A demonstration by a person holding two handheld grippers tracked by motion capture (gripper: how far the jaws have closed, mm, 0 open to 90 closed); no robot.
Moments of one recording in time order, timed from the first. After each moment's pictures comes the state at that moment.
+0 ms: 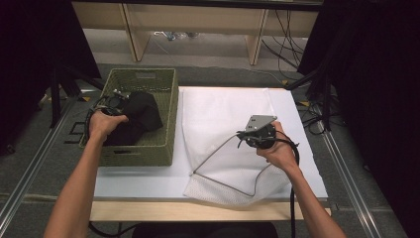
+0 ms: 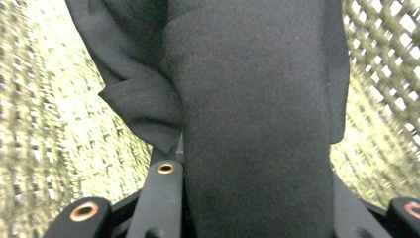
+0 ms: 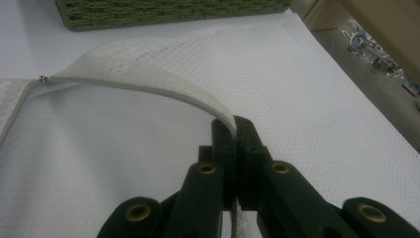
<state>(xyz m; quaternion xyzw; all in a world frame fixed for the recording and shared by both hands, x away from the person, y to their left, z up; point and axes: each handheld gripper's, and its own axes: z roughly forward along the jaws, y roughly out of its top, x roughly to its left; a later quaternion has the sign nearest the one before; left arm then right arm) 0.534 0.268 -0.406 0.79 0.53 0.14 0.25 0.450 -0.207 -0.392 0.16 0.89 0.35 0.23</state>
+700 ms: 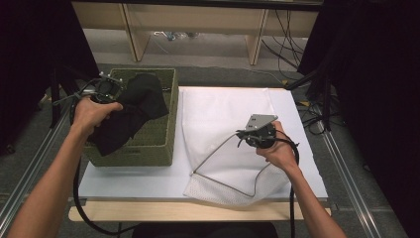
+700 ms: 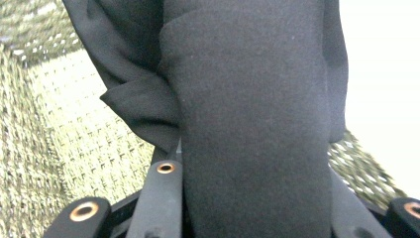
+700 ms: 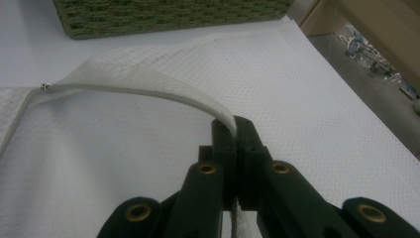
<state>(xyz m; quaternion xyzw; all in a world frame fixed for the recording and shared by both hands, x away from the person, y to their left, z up) 0.493 0.252 -0.324 0.80 0.48 0.14 0.34 0.449 -0.207 -0.388 0.16 0.89 0.36 0.24</state>
